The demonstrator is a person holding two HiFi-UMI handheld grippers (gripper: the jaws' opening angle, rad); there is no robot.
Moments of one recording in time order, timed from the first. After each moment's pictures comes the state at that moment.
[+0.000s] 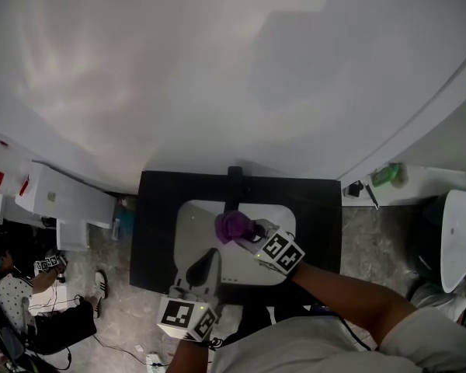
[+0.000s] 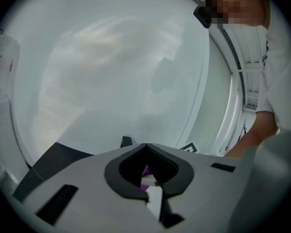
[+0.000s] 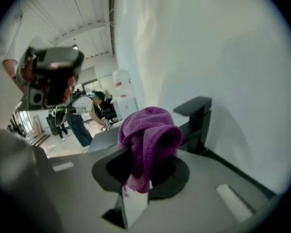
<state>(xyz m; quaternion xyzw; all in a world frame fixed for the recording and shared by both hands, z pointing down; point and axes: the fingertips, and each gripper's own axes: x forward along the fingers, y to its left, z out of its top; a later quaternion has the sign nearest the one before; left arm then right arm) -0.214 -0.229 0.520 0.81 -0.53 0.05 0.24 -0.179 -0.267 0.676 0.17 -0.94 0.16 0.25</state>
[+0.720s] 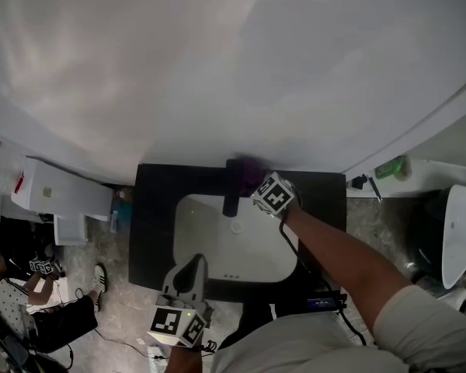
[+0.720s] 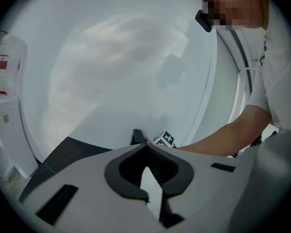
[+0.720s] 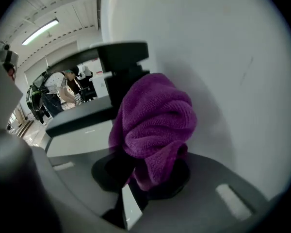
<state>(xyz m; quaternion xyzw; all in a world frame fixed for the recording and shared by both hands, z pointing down) -0.255 -0.222 0.546 0.79 -0.55 0.08 0.26 -0.153 -0.418 0.778 0.23 -0.88 0.16 0.39</state>
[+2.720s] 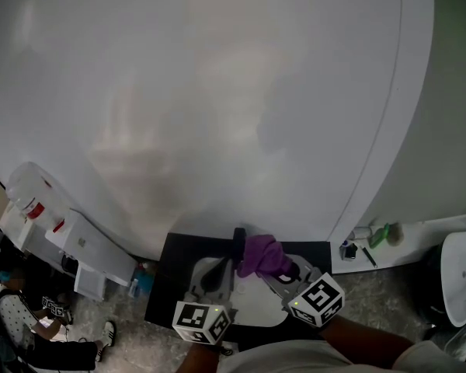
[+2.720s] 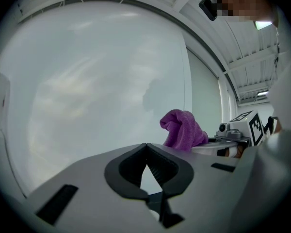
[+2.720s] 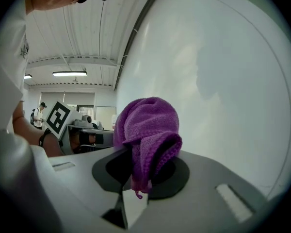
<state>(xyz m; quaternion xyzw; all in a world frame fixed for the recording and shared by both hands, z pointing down) -0.167 -0.223 0.351 0.83 -0.54 -0.01 0.10 -0.098 -0.210 0.356 0.27 -0.96 0.04 0.06</state>
